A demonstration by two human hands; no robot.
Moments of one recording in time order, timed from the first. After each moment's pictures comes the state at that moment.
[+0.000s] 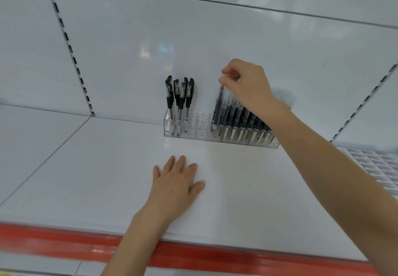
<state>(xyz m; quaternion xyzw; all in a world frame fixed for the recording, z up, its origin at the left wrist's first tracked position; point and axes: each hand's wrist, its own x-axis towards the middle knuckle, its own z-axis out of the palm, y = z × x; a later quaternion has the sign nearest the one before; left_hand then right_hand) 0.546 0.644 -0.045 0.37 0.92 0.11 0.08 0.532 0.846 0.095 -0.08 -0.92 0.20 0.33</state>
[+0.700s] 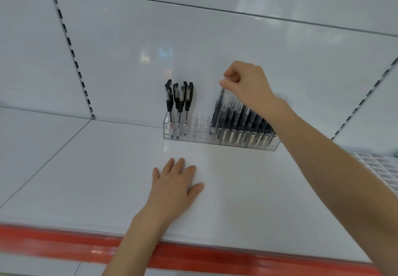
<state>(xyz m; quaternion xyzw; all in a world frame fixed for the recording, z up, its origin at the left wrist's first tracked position) 0.547 0.644 -0.043 0.37 0.92 0.11 0.08 0.531 0.853 0.104 -0.09 -0.93 0.18 0.31</state>
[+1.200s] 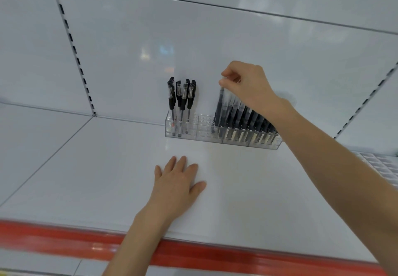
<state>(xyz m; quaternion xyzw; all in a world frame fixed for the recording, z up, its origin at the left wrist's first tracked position) 0.546 0.644 -0.044 0.37 0.92 0.11 0.07 0.531 0.847 0.101 -0.04 -0.93 0.19 0.31</state>
